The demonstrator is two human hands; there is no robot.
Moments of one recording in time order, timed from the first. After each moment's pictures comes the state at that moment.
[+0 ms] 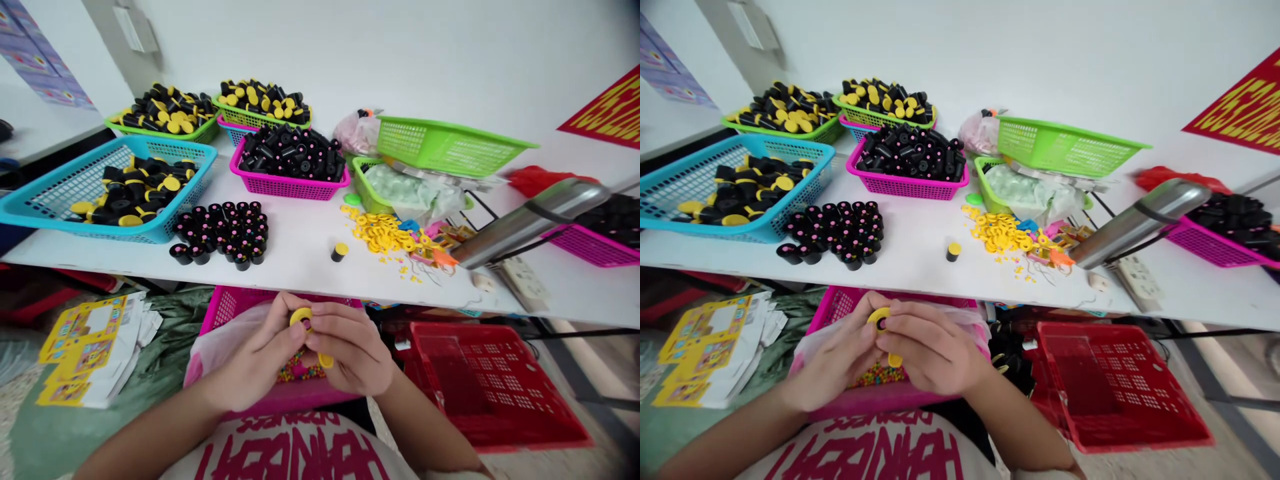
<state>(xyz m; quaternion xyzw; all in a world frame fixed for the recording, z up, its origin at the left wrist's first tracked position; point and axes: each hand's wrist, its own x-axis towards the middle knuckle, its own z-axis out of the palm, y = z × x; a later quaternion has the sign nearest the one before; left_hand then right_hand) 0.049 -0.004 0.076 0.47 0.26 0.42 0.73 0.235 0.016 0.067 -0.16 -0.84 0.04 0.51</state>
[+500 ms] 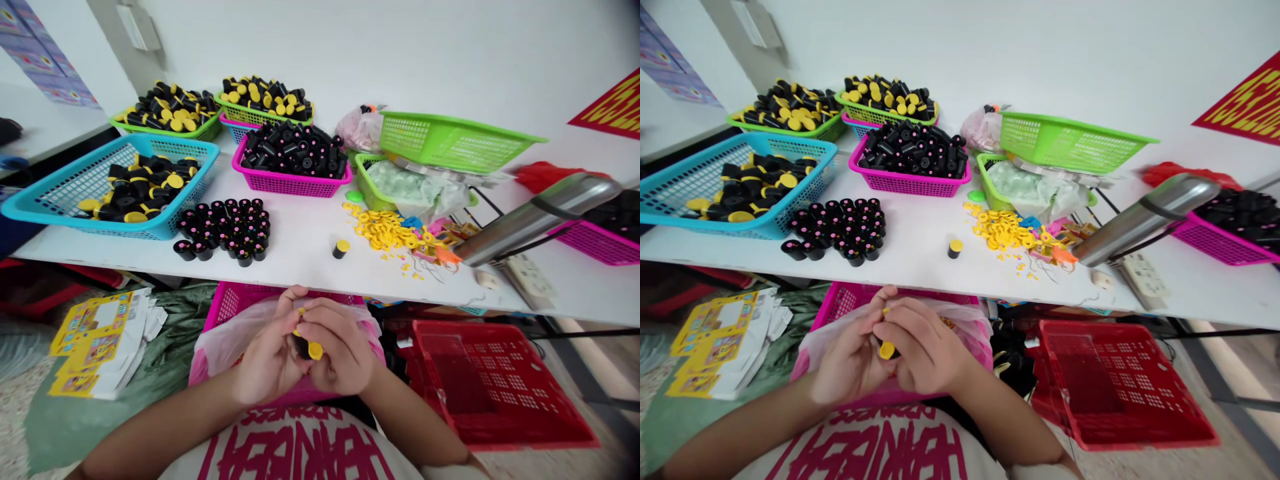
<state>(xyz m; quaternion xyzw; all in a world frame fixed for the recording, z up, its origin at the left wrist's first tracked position) 0.073 -0.011 0.078 0.11 0.19 0.46 0.86 0.220 0.009 0.050 -0.20 -0.83 0.07 0.52</state>
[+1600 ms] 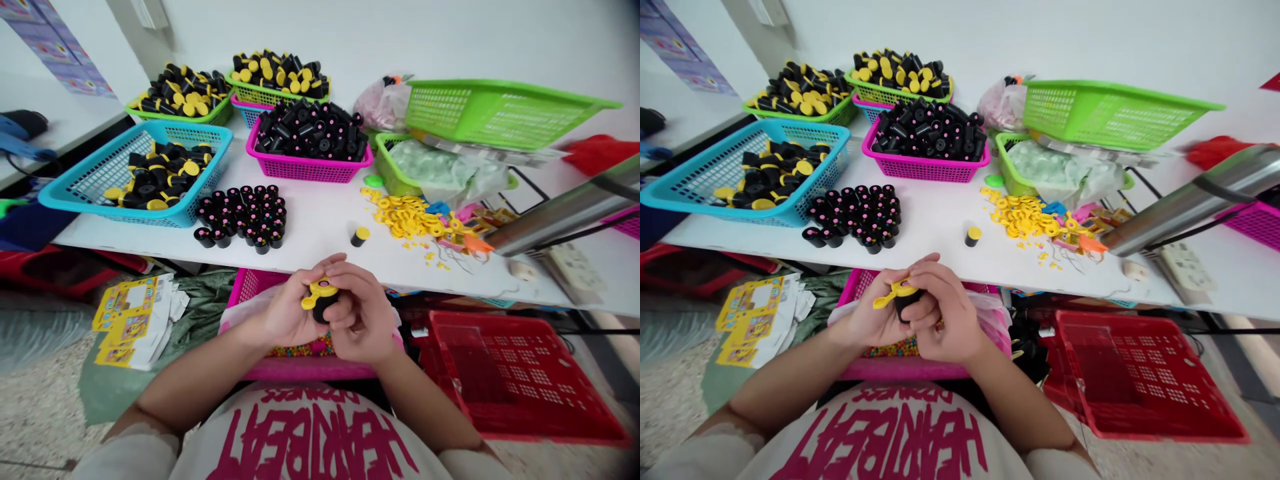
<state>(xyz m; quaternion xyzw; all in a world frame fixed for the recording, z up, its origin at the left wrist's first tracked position) 0.071 0.033 0.084 0.19 0.08 0.37 0.90 0.205 0.023 0.063 -0.28 -0.77 0.13 0.56</state>
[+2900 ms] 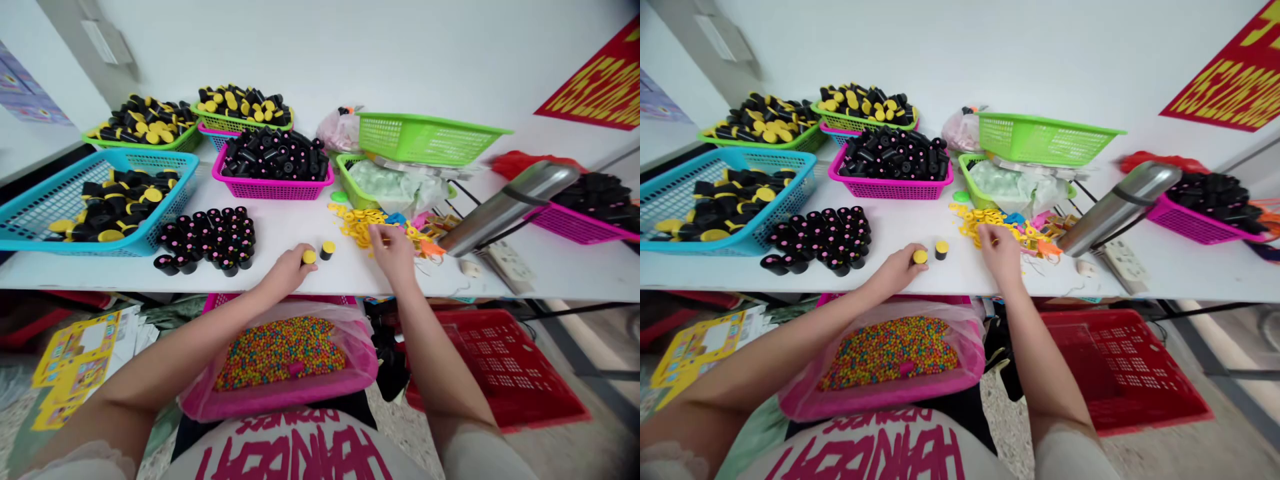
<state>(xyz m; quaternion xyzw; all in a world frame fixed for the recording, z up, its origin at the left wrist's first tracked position) 0.102 0.133 0.032 0.76 0.49 0.26 0.33 0.356 0.146 0.036 -0.60 -0.64 0.02 0.48</state>
